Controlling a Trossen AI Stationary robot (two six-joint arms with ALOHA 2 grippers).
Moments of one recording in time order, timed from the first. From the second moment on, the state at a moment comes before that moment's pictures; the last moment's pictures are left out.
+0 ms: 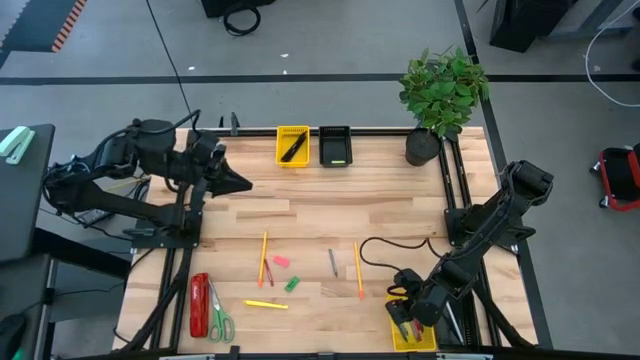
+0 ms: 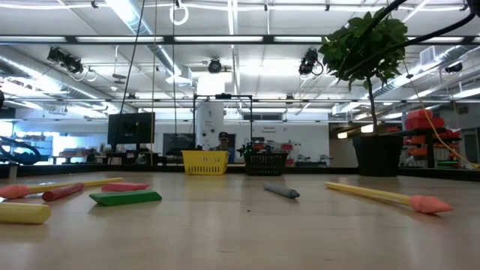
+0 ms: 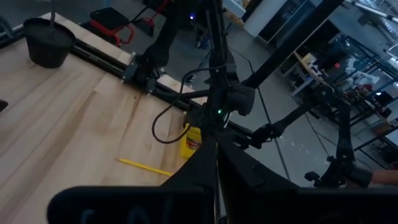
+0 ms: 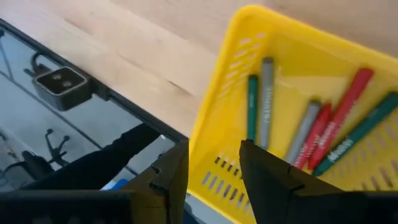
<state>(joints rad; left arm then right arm) 0.04 0.95 1.40 -0.69 0.19 -0.56 0.84 1.53 0.90 -0.37 0.04 2.04</state>
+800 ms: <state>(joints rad) 0.04 0.97 1.40 -0.69 0.20 -0.70 0.84 1.51 0.90 -0.24 0.03 1.86</state>
